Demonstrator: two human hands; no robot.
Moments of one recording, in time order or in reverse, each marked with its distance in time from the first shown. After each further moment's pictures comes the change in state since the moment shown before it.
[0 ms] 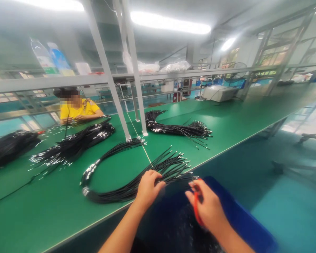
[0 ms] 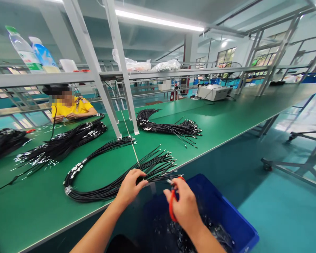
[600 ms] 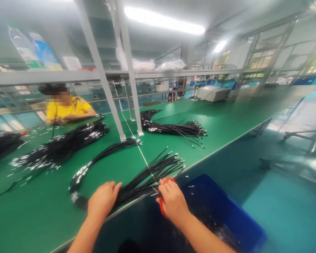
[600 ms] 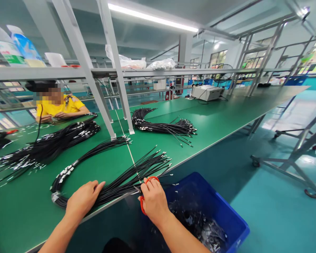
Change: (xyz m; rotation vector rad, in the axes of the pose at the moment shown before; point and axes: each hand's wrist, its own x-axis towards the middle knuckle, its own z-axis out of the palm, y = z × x) left_hand -0.037 -0.085 -0.048 0.305 -0.153 -0.411; right_hand -0.005 0.015 0.084 -0.588 -0.206 -0.529
